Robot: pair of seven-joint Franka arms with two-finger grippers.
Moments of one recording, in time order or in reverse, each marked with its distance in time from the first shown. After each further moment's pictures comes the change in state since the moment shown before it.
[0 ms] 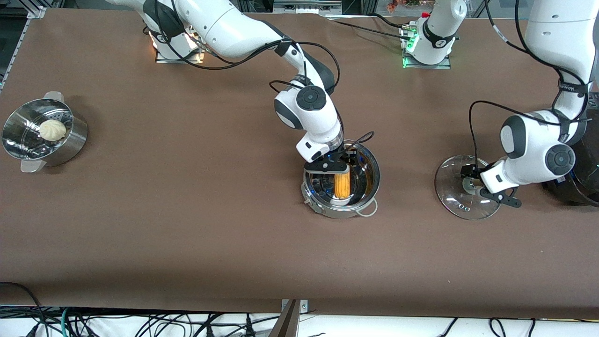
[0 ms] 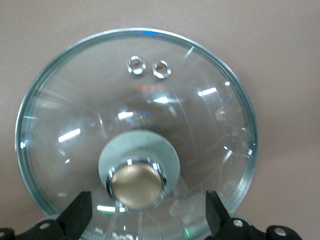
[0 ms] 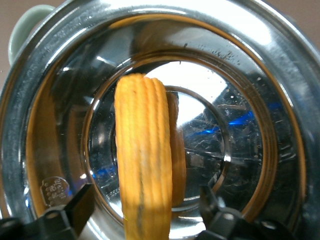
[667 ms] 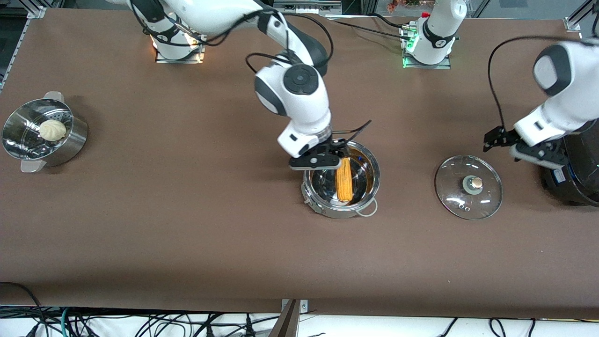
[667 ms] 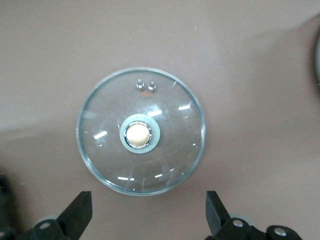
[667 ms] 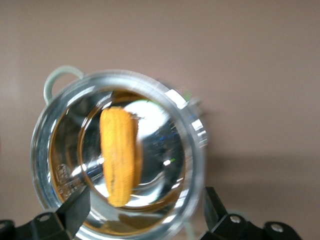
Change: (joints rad) left arm 0.000 -0.501 0.000 -0.204 0.000 -0.066 0.000; right arm -0.083 -0.194 -0.015 0.066 -0.011 -0.385 -0.190
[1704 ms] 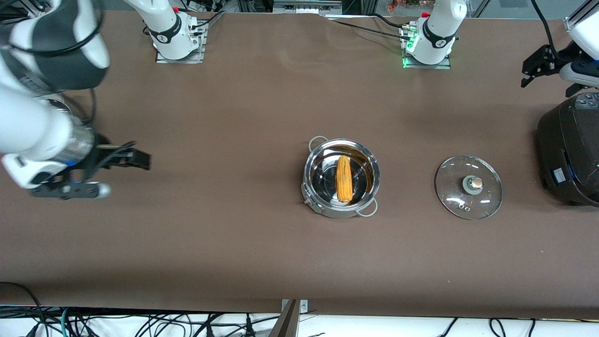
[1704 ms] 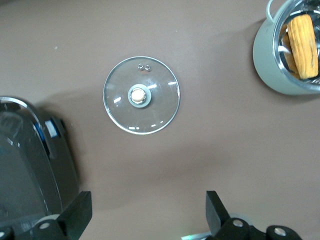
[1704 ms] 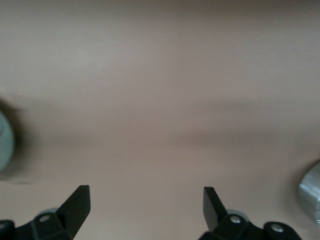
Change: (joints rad) left arm -0.004 -0.152 -0.153 0.431 0.131 -0.680 -0.254; right arm -0.637 -0.283 -0.016 -0.016 0.057 -0.588 -0.661
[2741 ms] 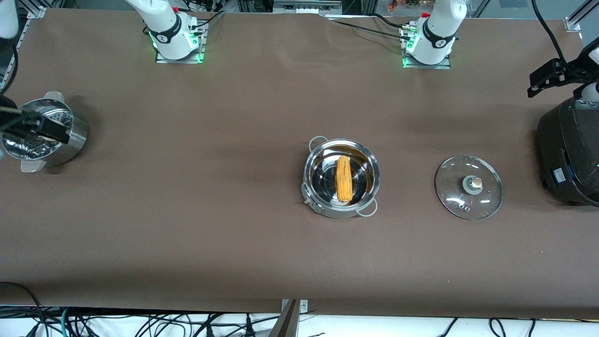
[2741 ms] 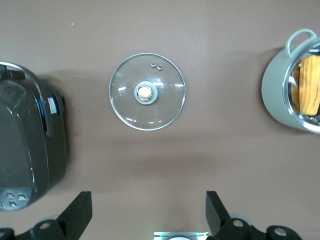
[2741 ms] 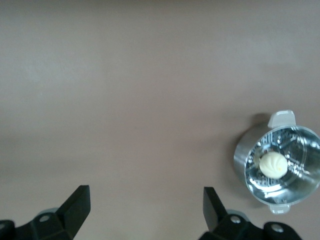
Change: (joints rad) left arm 0.002 0.149 0.032 0.186 -0.023 -0.089 -0.181; right arm -0.033 -0.388 -0.154 -0.459 -0.048 0.108 -0.083
